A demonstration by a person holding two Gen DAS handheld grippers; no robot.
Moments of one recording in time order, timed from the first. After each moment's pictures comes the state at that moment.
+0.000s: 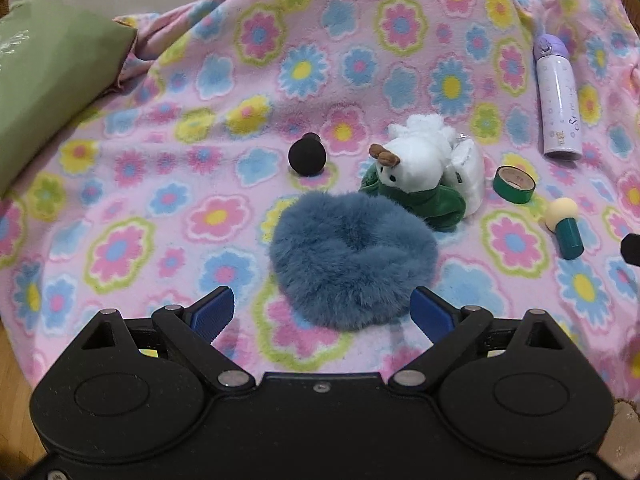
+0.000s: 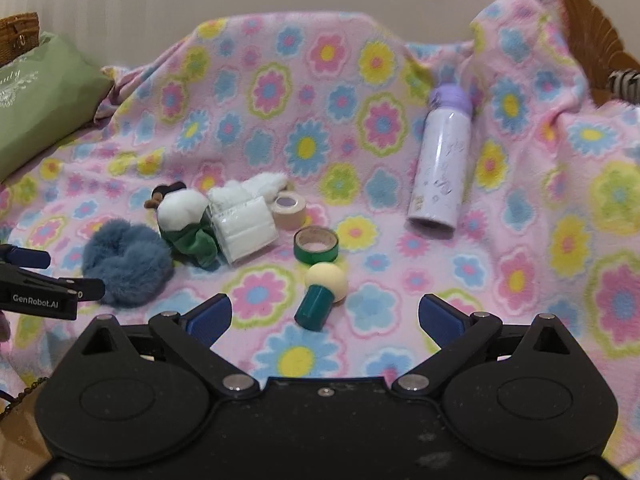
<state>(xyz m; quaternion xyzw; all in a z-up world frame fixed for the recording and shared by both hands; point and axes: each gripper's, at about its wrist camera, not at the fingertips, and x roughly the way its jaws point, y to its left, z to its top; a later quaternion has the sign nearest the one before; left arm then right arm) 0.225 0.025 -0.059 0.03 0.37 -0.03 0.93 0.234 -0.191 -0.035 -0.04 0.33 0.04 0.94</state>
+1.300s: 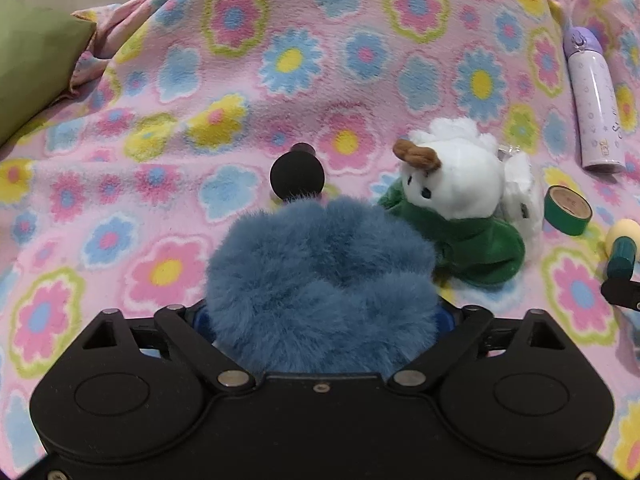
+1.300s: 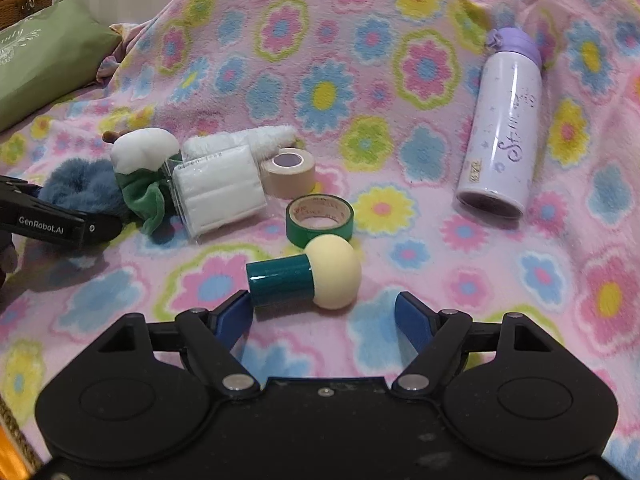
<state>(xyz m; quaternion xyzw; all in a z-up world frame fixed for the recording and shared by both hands) 0.305 0.027 -0.100 0.03 0.35 -0.04 0.94 0.312 -0.199 -0.105 -0.06 0.34 0.09 0.93</state>
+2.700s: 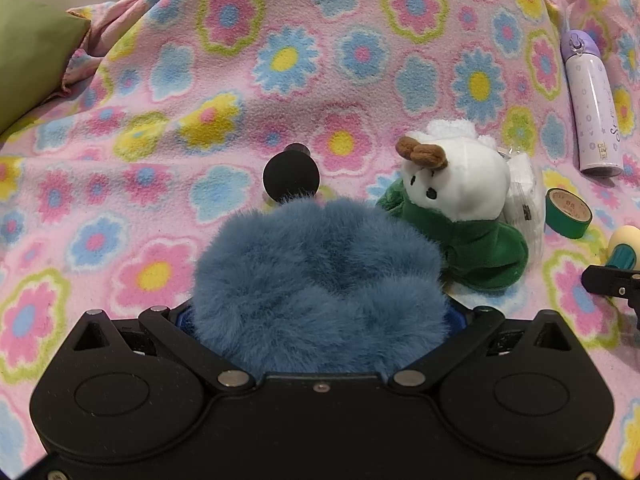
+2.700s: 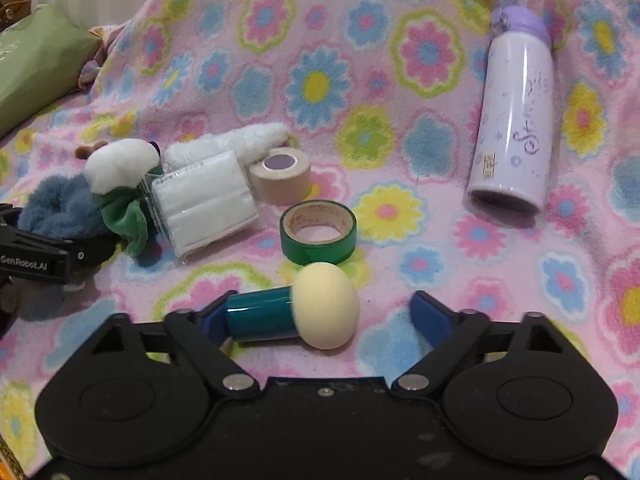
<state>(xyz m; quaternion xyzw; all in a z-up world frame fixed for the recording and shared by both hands) 0.309 0.026 -0.105 0.02 0.34 -0.05 0.94 0.332 -0.191 -0.109 -0.05 0.35 0.09 0.93</state>
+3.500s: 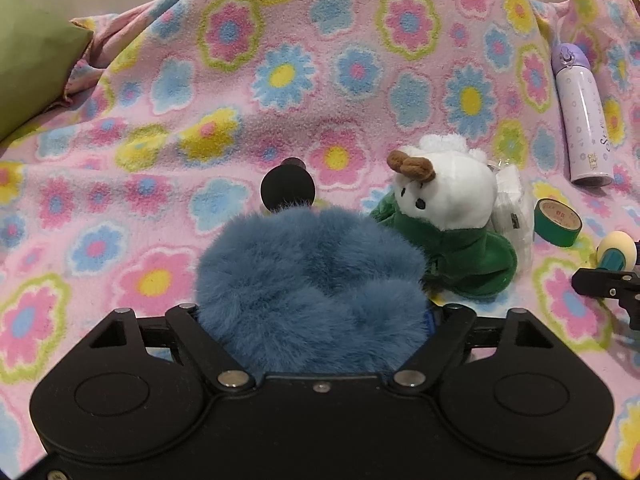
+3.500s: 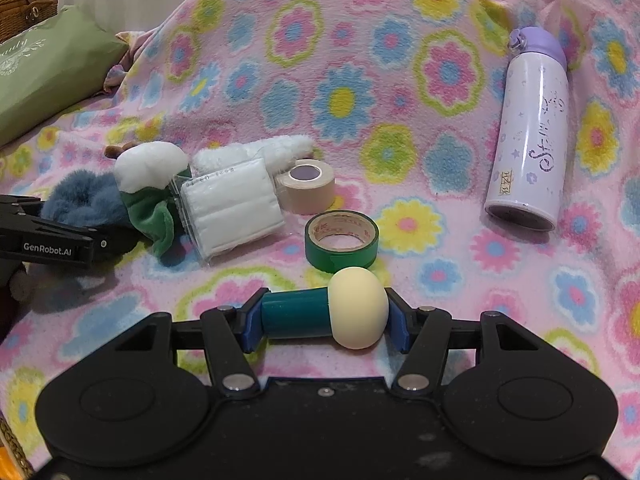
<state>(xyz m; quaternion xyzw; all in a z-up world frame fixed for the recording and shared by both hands) 0.301 0.027 -0.104 0.02 0.31 -0.06 0.95 0.324 -0.190 -0.105 -0.05 0.33 0.11 0.94</state>
